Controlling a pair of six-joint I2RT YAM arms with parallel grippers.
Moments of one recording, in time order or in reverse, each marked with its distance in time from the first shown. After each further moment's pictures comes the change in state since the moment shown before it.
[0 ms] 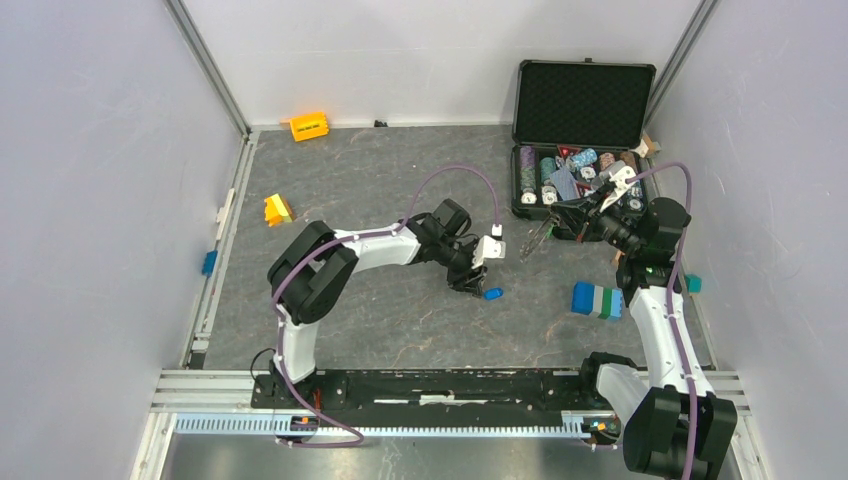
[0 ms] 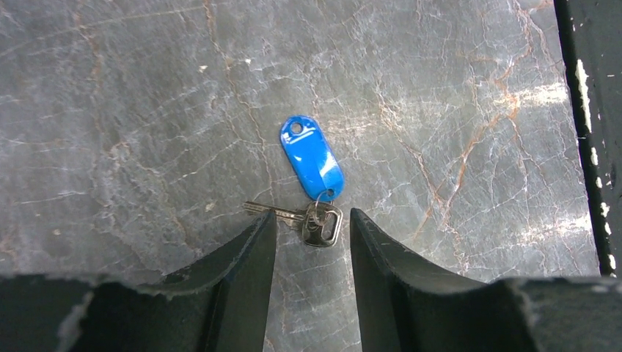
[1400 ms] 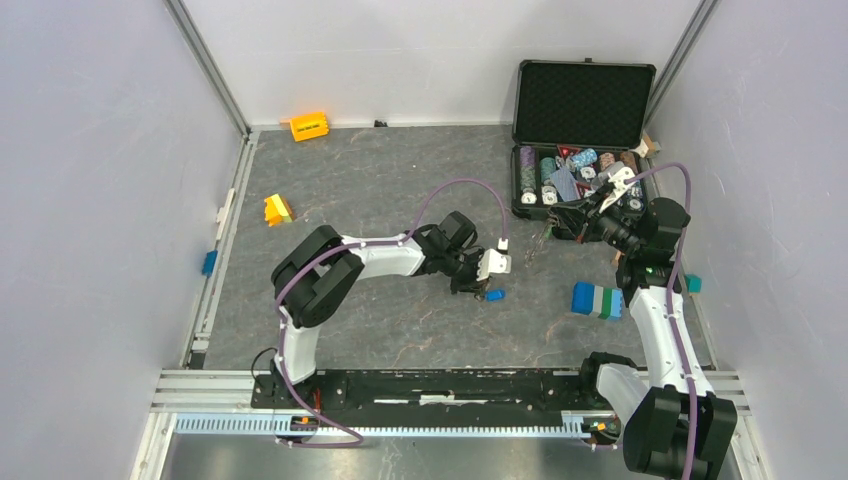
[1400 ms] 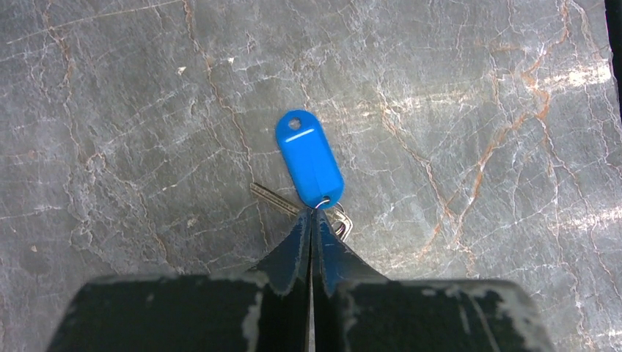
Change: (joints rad) left arm -0.061 0.015 -0.050 0.085 -0.097 0.008; right arm 0.000 0.000 -0.002 -0.015 0.000 -0.015
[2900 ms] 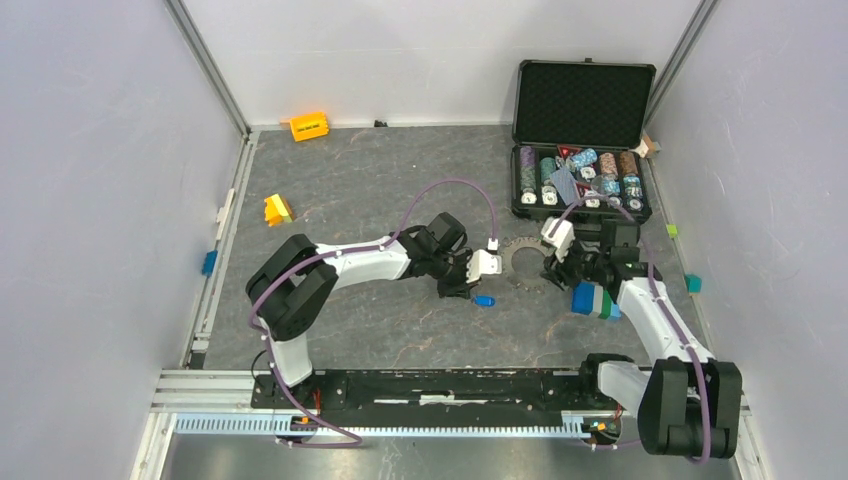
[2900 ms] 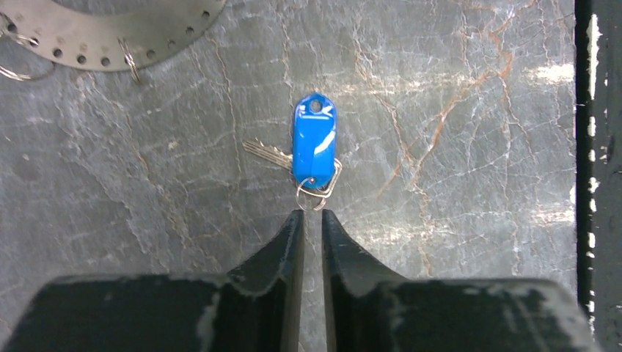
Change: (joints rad) left arm 0.000 -0.151 -0.083 -0.093 -0.082 -0.045; right arm 0.110 0.108 -0.040 -0.595 0.204 -0.822
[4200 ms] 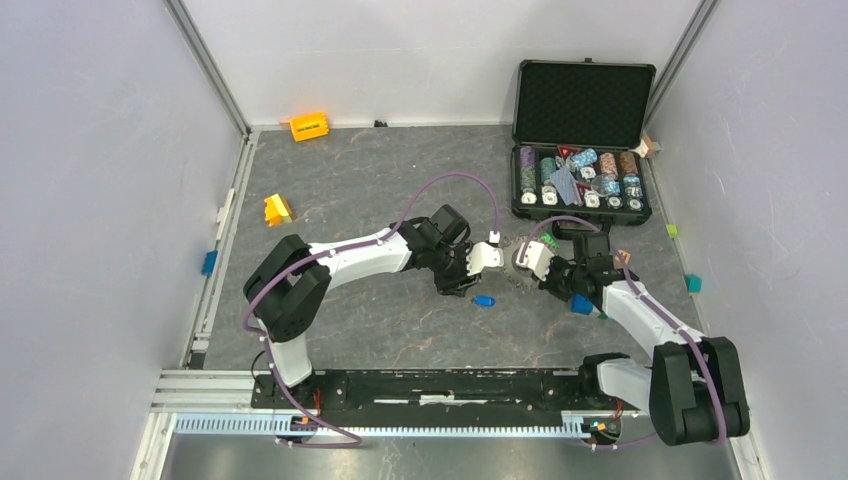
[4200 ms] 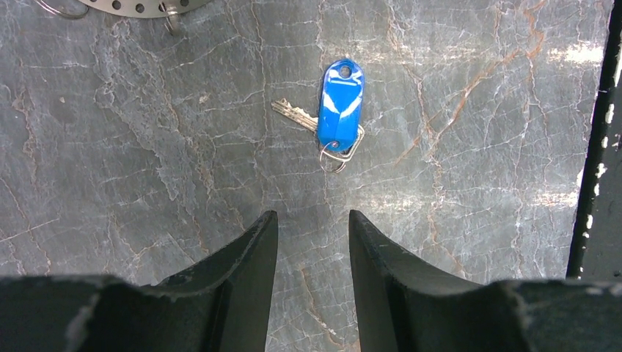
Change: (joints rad) left arm 0.001 -0.018 0.097 -0.200 -0.121 -0.018; right arm 0.201 0.088 -0.120 0.079 0.304 -0.108
